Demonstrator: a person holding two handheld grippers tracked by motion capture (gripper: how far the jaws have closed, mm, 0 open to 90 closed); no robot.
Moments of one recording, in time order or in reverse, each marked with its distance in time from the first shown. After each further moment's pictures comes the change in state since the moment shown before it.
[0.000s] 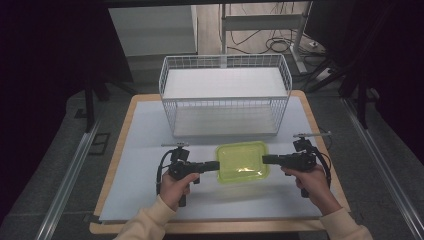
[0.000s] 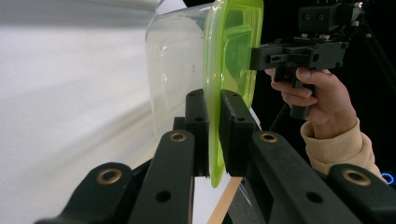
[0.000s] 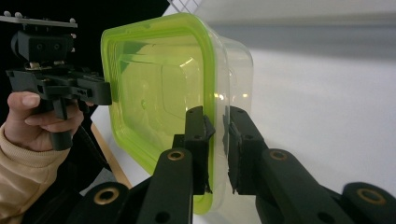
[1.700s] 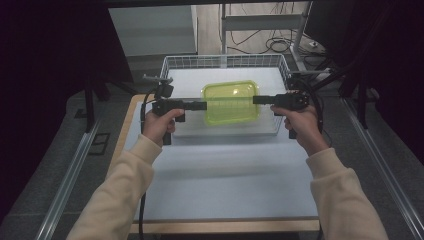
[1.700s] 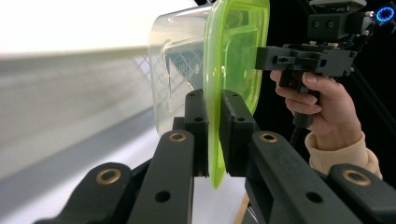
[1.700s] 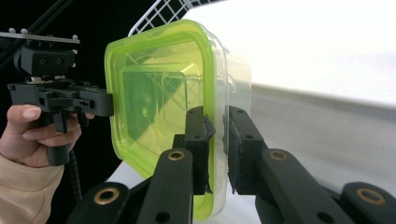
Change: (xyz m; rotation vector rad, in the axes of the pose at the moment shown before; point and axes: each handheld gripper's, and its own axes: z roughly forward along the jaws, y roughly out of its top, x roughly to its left) left arm -0.010 0.164 -0.050 -0.038 0.007 0.065; right arm 0.047 0.154 -0.002 -0.134 -0.036 -0.051
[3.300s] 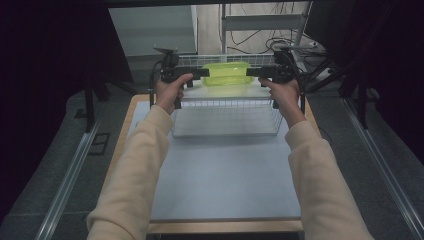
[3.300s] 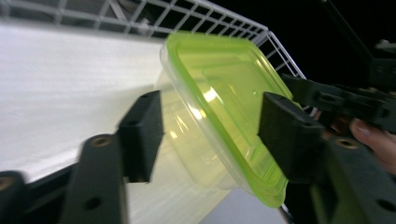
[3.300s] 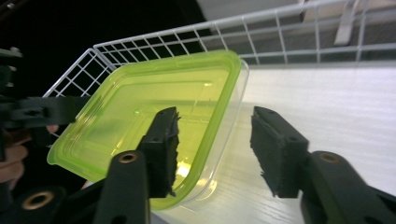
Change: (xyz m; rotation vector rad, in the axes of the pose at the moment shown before) left arm 0.047 0.081 0.030 -0.108 0.191 -0.034; right arm -0.027 0.064 0.051 -0.106 -0.243 -0.007
